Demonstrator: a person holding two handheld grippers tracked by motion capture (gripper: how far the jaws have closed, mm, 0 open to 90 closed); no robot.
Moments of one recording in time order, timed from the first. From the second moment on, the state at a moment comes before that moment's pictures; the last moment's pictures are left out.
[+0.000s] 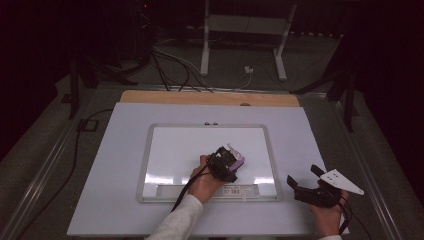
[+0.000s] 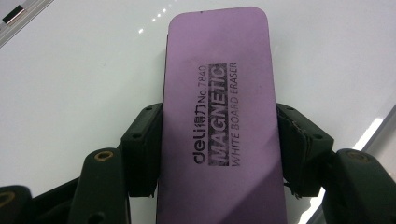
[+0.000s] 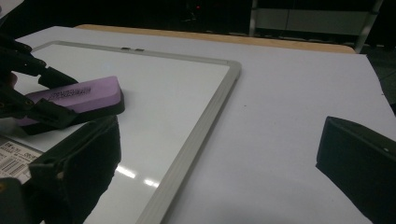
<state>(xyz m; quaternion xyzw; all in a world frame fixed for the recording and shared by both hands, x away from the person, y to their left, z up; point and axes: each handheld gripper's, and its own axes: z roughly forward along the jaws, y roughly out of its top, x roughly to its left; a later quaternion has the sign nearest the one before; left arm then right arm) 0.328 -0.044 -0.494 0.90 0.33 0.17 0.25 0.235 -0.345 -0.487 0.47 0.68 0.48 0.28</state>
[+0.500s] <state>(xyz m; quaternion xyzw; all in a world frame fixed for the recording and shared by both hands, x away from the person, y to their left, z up) 0.374 0.010 -0.496 0.84 0.46 0.20 0.22 0.233 -0.348 -0.487 0.48 0.68 0.48 0.29</state>
